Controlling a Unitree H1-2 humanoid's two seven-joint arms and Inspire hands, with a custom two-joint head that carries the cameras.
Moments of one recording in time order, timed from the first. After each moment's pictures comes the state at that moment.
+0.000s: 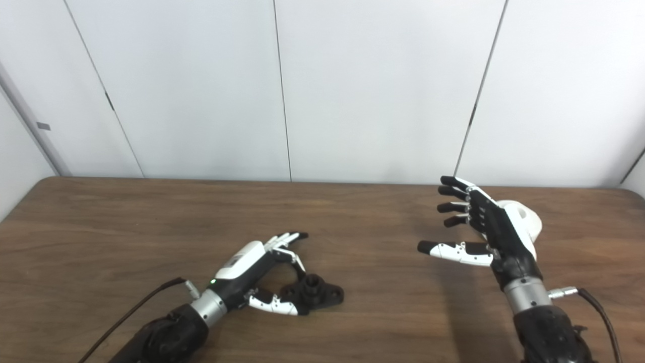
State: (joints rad) left arm -0.37 0.31 -0.48 0.33 0.43 -0.32 -0.06; right arm -0.22 -0.28 -0.09 -0.16 -0.12 0.11 0.12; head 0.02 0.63
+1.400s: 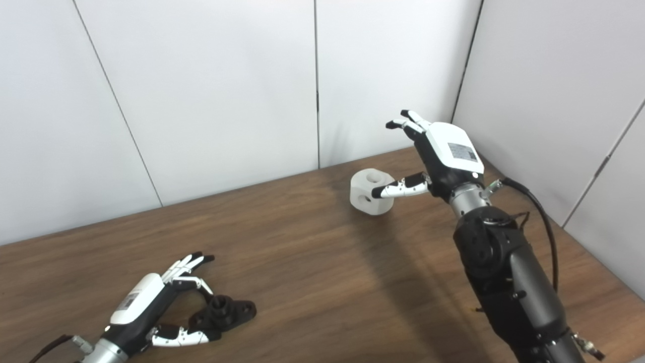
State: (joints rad) left arm -0.40 0.33 -0.46 0.44 0.51 -0.48 -0.02; right arm -0.24 -0.55 -0.12 -0.30 -0.75 0.32 0.16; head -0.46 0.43
